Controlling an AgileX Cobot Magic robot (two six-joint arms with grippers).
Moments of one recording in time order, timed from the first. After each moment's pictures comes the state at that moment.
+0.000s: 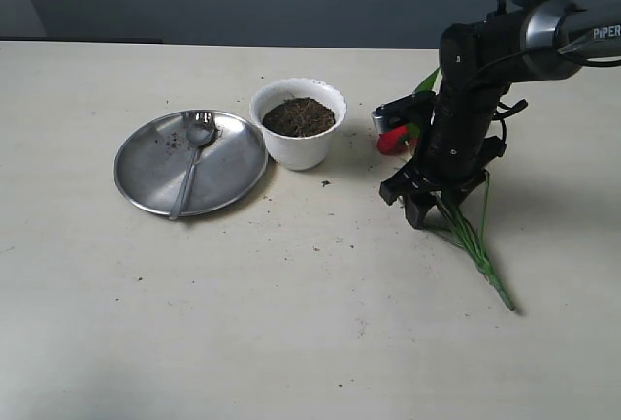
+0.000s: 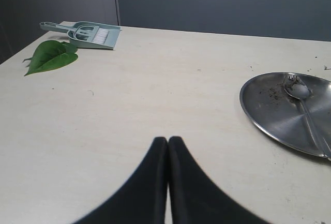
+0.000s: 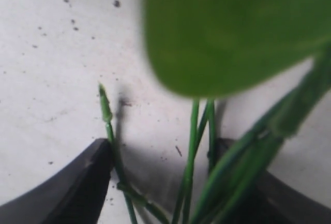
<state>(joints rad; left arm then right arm) 0.26 0.01 -0.01 0.07 0.34 -0.11 0.49 2.13 -1.36 0.04 0.91 -0.21</state>
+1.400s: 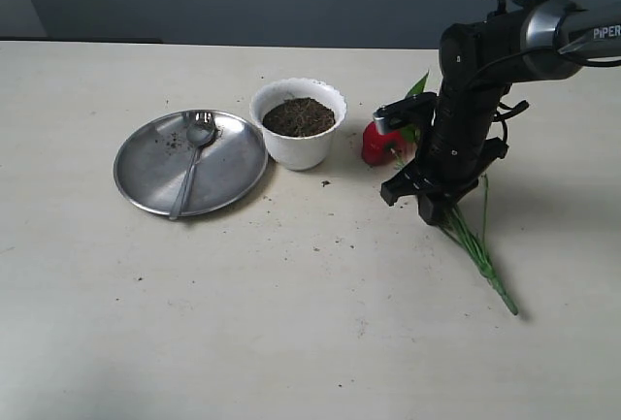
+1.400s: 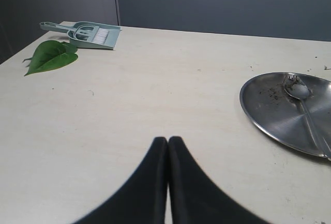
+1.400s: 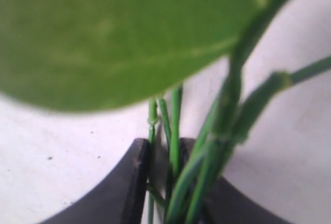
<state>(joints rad) 0.26 0.01 -0.01 0.07 0.34 -0.11 0.49 2.13 -1.36 0.04 0.93 -0.19</state>
